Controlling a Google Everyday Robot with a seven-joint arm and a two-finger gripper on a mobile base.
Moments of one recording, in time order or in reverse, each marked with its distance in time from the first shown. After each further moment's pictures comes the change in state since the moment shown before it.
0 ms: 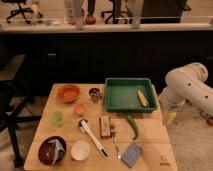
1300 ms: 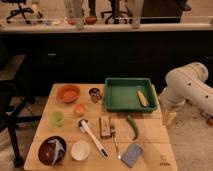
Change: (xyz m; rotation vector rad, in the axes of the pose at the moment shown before) arm -0.001 -0.002 -0.002 0.003 -0.012 -0.003
